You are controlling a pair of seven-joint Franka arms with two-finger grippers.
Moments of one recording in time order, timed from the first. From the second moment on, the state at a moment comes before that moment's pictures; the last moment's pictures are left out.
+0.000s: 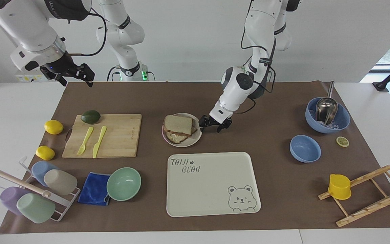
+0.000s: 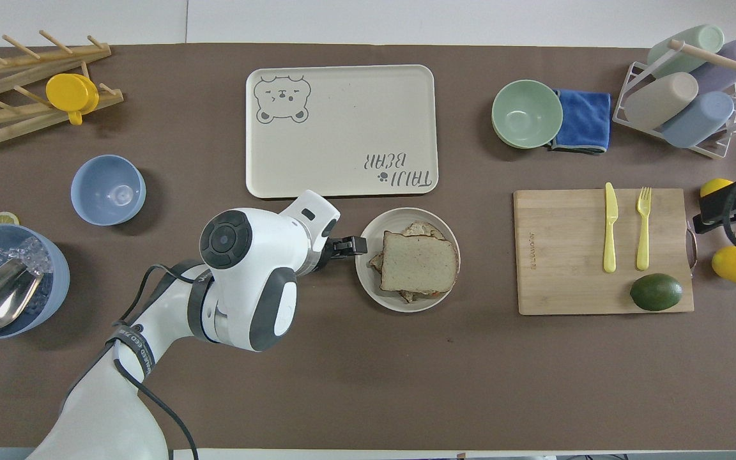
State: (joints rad) left arm -0.70 0.27 0.02 -2.13 -0.49 2.57 -0.33; right arm 0.11 0.03 -0.27 -1.51 0.01 1.36 -0.09
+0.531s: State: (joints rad) left arm -0.73 0.27 0.02 -2.13 -0.49 2.57 -0.39; right arm 0.12 0.02 -0.28 -1.53 0.04 1.42 -0.02
